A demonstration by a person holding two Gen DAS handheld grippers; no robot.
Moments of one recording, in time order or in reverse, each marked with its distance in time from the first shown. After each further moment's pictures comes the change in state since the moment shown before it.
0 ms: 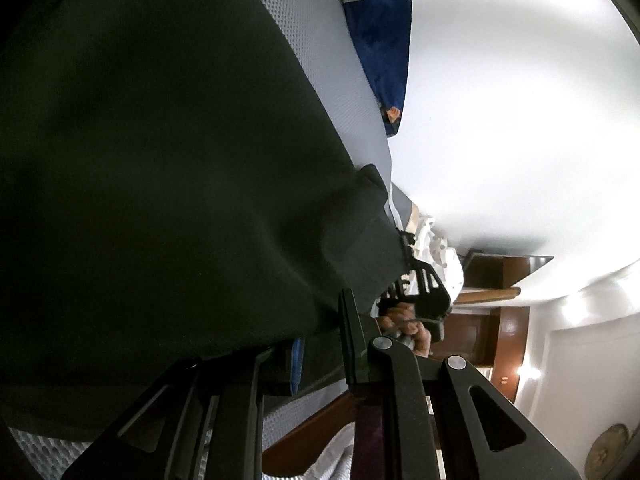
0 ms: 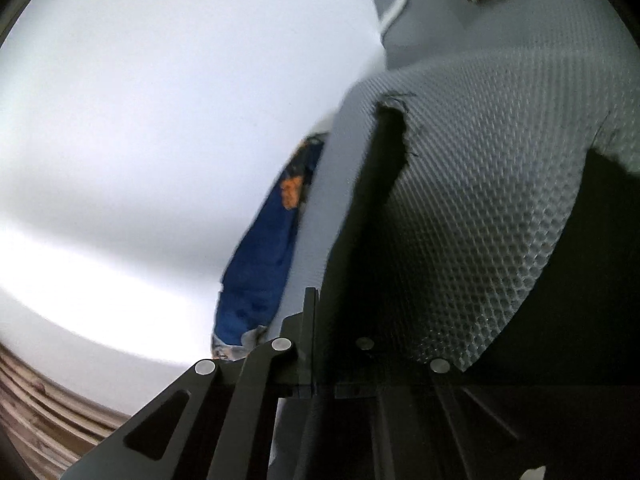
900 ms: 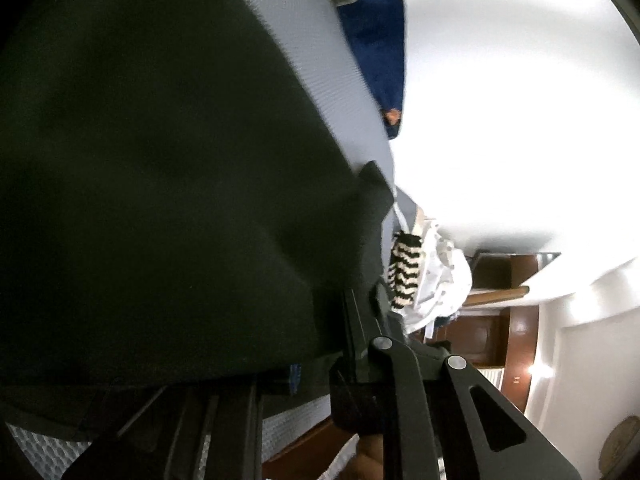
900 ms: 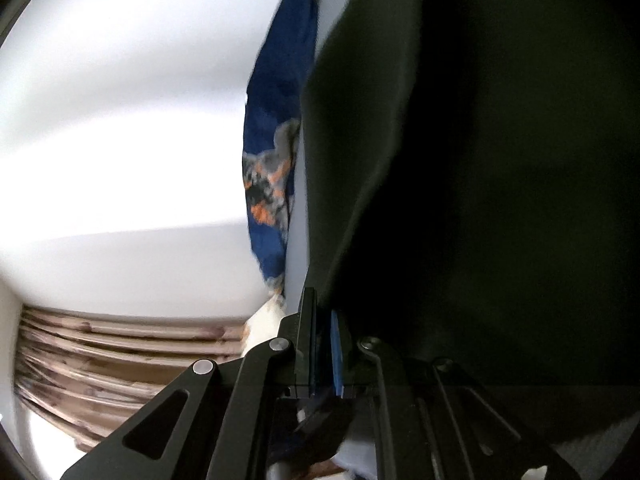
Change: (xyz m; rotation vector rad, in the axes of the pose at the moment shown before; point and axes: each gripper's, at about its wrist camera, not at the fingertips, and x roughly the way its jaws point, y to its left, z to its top) left arm 0.006 -0.010 0.003 0.042 -0.040 0.028; right arm 0.028 0.036 -0.214 0.117 0.422 0.106
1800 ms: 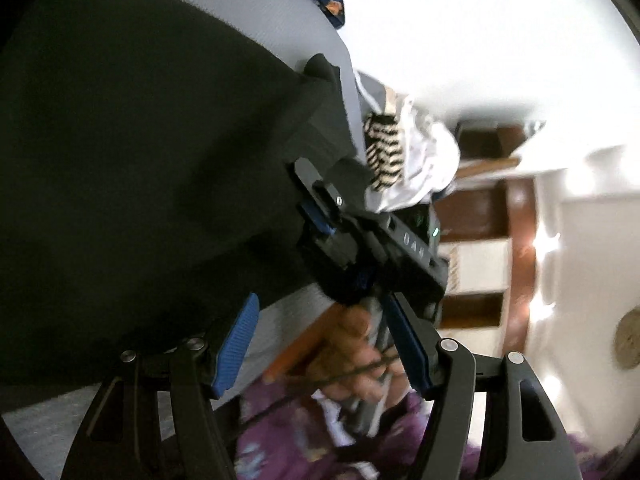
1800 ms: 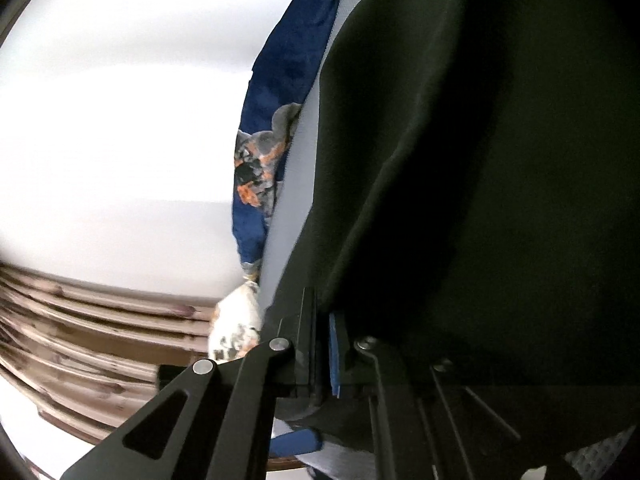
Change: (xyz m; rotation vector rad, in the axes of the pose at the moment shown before) left arm -0.038 -0.022 -0.015 0.207 0.417 -0.034; right arm 0.017 0.013 -0.015 -0.104 0.051 -0.063
